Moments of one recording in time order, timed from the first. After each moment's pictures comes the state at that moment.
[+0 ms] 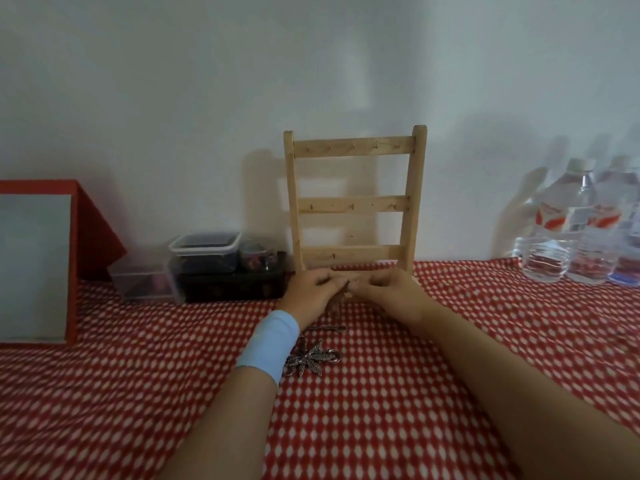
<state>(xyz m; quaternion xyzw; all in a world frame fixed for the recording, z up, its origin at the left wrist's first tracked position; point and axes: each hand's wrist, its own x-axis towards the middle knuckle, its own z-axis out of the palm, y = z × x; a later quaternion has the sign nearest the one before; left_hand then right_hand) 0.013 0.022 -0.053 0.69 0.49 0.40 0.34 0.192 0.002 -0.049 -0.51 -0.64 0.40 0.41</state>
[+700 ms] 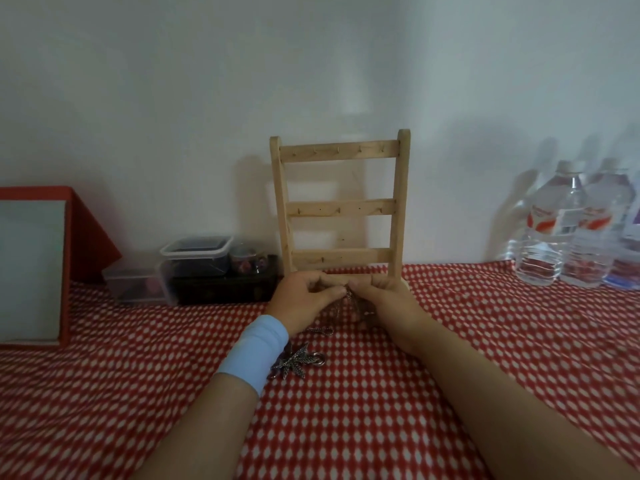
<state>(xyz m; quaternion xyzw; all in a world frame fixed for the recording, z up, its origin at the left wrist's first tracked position) 0.020 0.009 -0.047 0.73 0.48 0.41 0.28 0.196 -0.004 -0.064 -0.44 -0.56 0.50 0.50</state>
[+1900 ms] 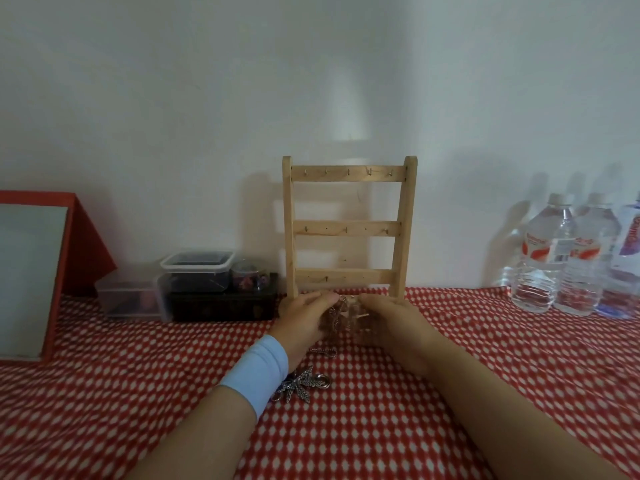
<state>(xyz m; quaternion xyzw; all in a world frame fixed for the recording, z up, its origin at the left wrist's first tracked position) 0.023 0.017 -0.060 0.52 0.37 0.48 0.60 0.194 -0.006 -0.057 -0.43 -0.52 0.56 0.49</state>
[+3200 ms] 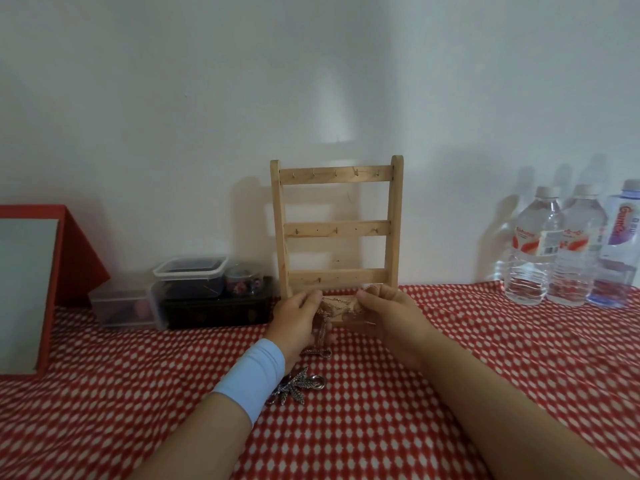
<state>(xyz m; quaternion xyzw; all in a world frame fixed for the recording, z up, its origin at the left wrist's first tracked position) 0.023 0.018 -0.065 0.54 0.41 0.49 0.55 0.198 0.000 -0.057 -0.38 -0.46 0.58 0.56</state>
